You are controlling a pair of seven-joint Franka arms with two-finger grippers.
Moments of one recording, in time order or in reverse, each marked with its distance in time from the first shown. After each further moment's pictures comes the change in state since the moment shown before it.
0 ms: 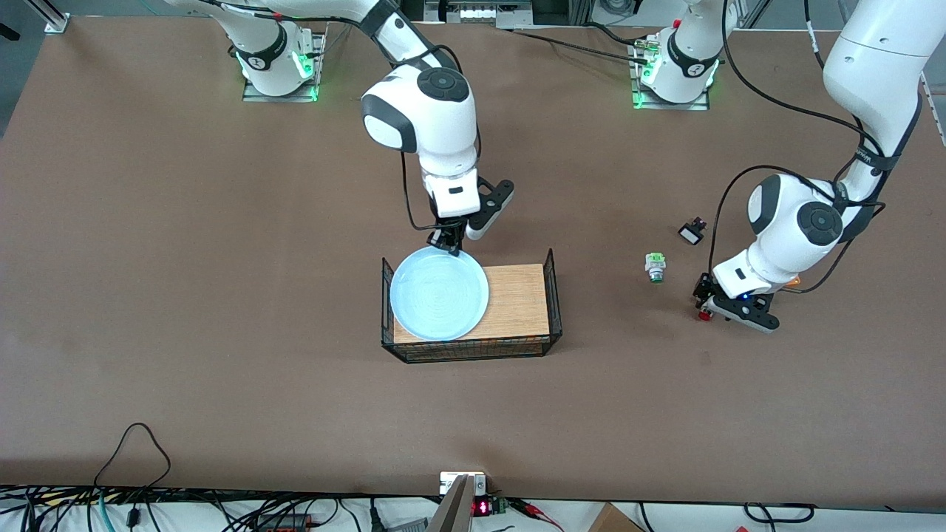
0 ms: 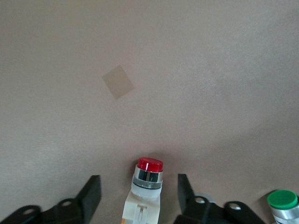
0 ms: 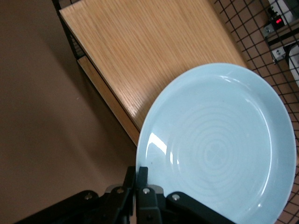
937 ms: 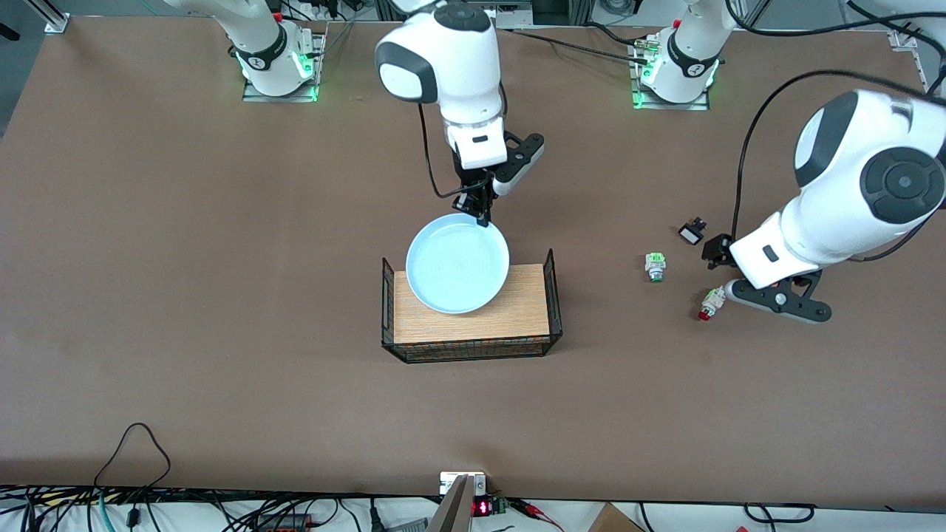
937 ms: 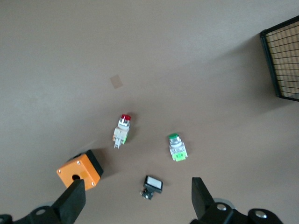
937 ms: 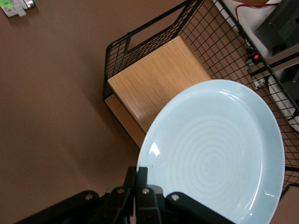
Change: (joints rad) left arm -0.020 -0.138 -0.297 0.598 -0.013 -1.041 -0.265; right arm 0.073 -0.094 -0.002 0.065 0.038 -0.083 0.071
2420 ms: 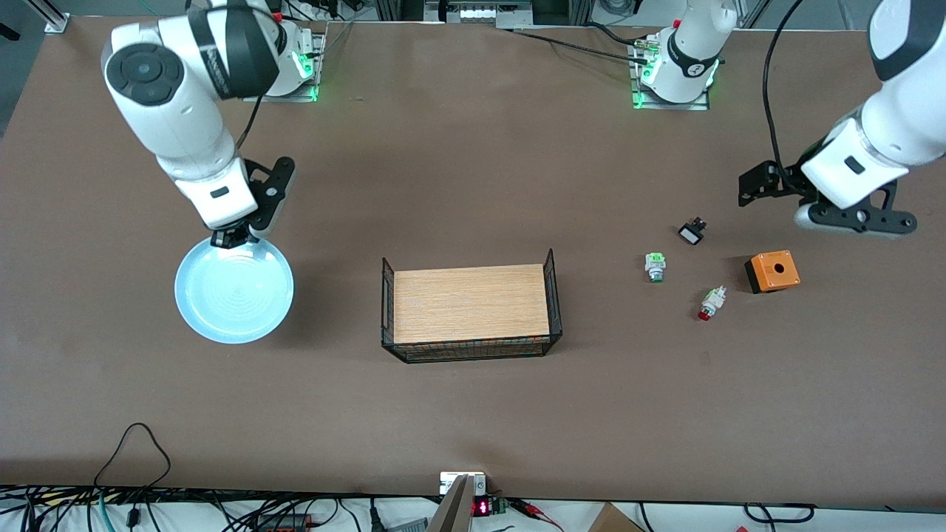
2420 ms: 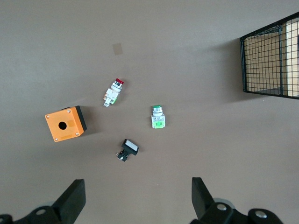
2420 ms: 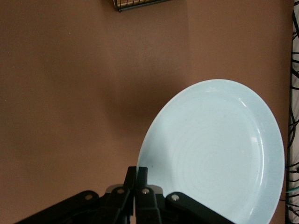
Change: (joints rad) left arm -0.409 -0.372 0.601 -0.244 -0.333 -0.004 0.001; right arm -0.536 -0.339 -0.031 -0.368 0.171 -0.190 -1.068
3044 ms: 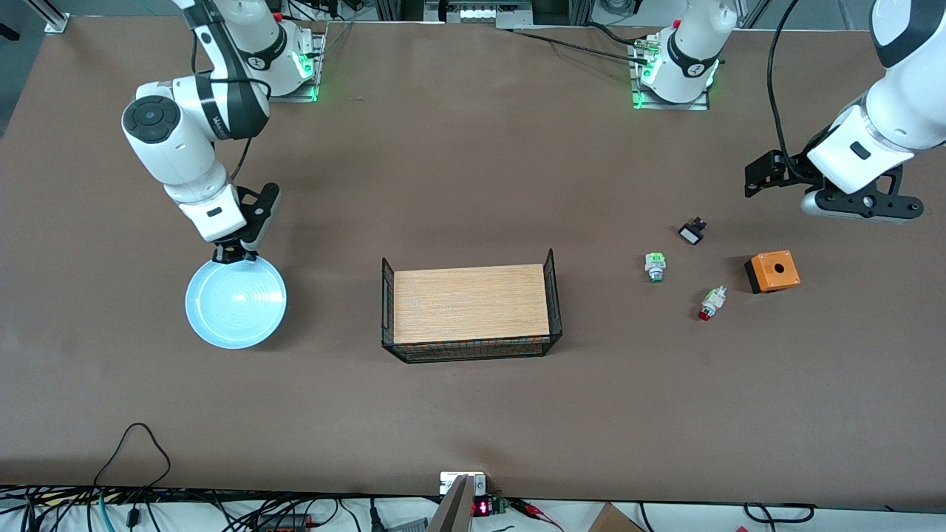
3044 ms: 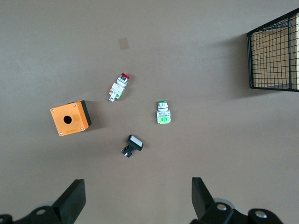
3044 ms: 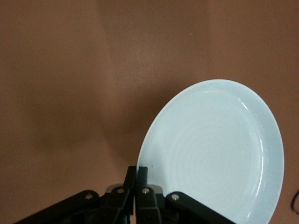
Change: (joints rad) left arm -0.054 -0.031 0.063 -0.037 0.008 0.006 0.008; right arm -0.147 0.016 -0.001 -0.373 0.016 0.488 -0.014
